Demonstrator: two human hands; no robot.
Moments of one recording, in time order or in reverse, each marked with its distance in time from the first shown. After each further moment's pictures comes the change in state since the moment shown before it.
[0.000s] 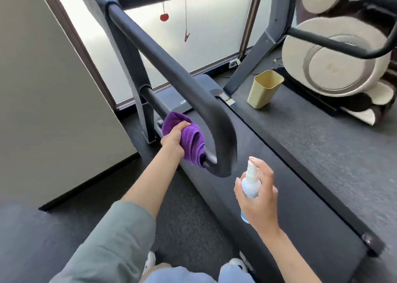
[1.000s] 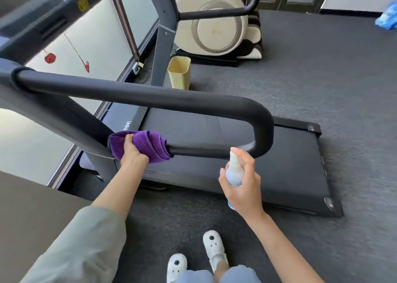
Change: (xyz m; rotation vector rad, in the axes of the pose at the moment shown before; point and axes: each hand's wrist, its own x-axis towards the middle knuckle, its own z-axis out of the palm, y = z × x) left_hand 0.101 0.123 -0.011 0.119 -0.007 -0.026; right_hand 0.007 -0.117 0.170 -0.196 0.565 0.267
